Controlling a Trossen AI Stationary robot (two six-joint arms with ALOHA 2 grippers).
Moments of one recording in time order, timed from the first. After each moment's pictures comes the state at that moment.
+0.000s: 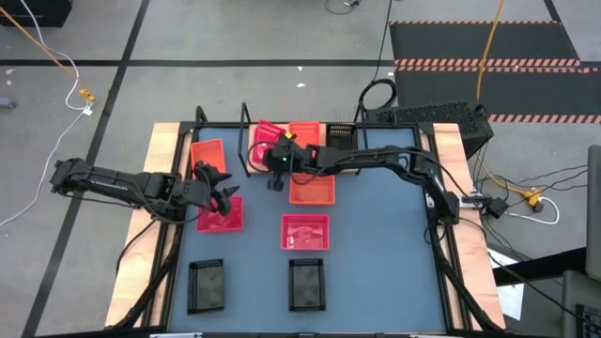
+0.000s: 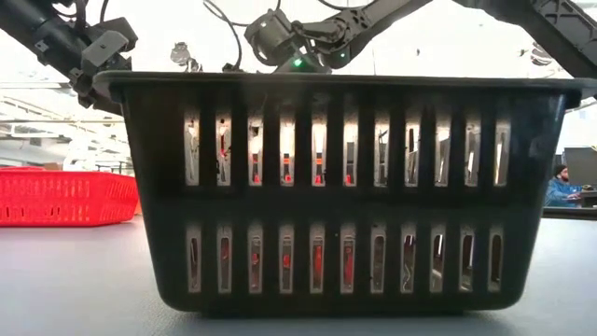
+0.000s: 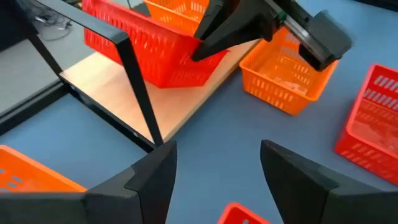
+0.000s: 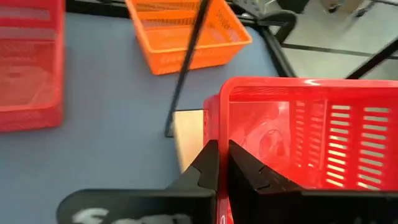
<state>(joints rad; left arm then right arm) -0.14 0.67 0.48 -0.52 -0.60 -0.50 -0.20 2.16 1.67 -0.10 0.18 -0.20</state>
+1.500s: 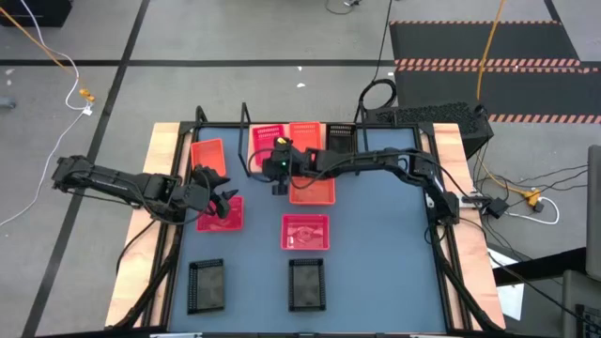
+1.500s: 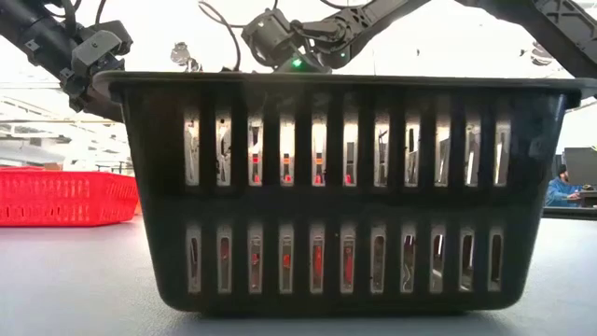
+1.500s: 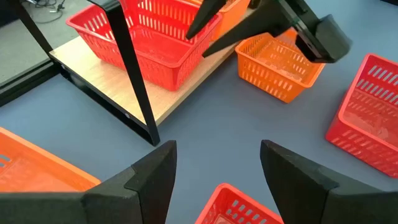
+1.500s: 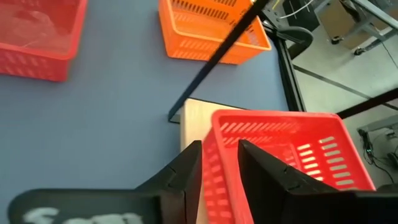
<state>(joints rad) -0.19 0.67 0.48 -0.58 -0.60 -0.61 -0.18 2.16 1.66 -0.11 0.18 -0.43</state>
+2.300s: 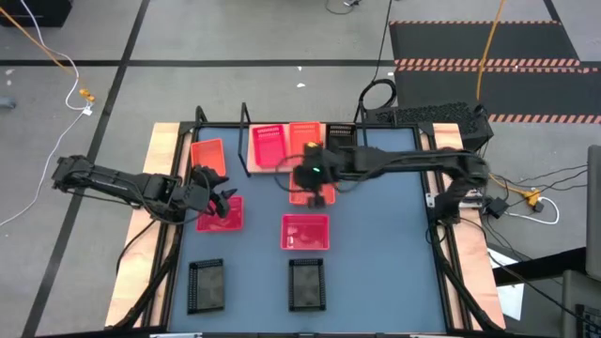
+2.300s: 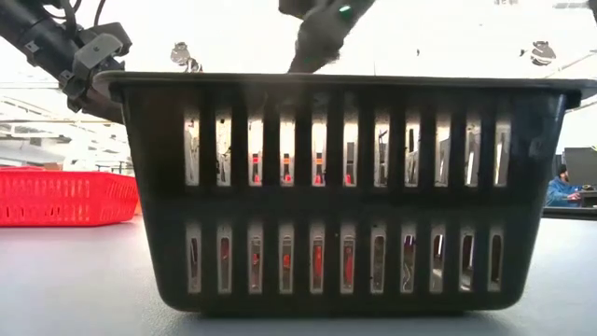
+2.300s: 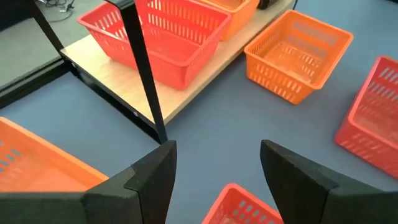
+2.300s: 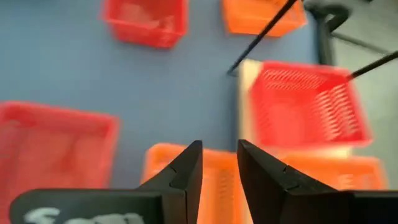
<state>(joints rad) -0.20 0.67 0.48 -0.60 -0.63 -0.64 -0.06 1.72 1.48 -0.55 0.10 -0.27</state>
